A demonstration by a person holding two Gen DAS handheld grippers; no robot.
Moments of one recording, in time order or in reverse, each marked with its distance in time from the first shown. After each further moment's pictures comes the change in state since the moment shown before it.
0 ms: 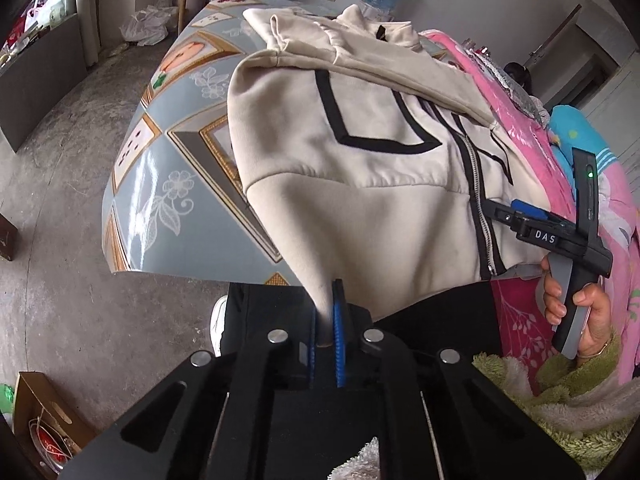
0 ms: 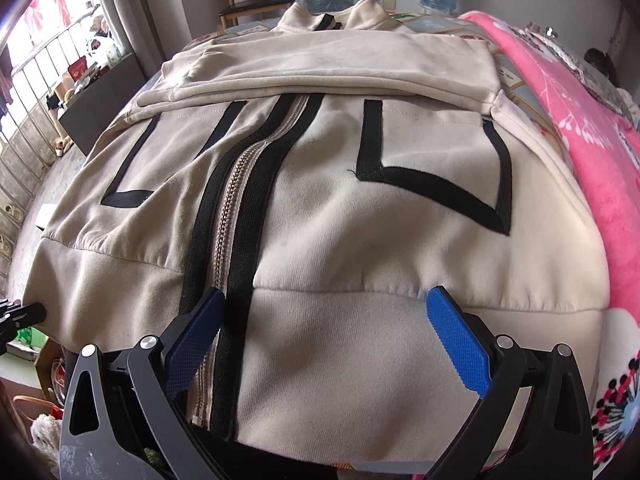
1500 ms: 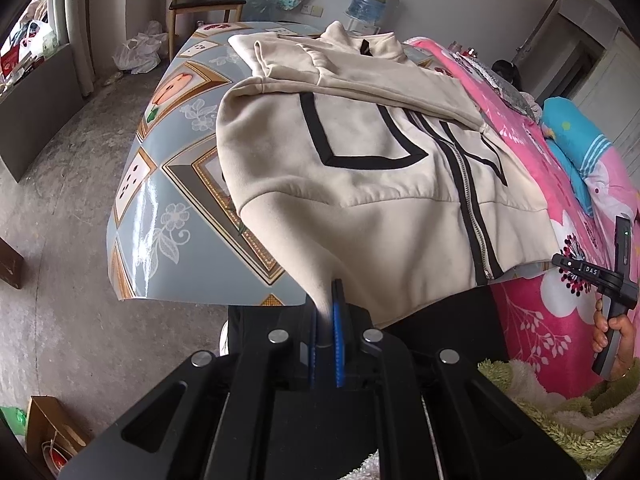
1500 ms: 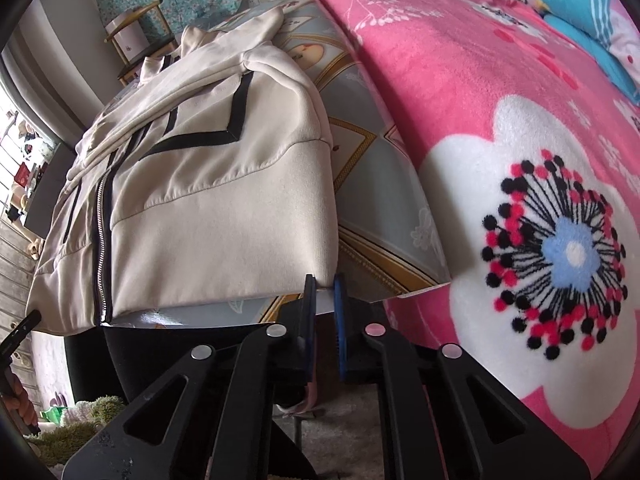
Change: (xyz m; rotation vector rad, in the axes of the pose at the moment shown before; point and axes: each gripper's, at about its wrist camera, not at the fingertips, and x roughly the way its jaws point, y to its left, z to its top) left arm -0.006 -0.012 0.001 0.074 -0.053 0.026; right arm -0.079 -0.142 -0.094 0.391 0.002 -0.084
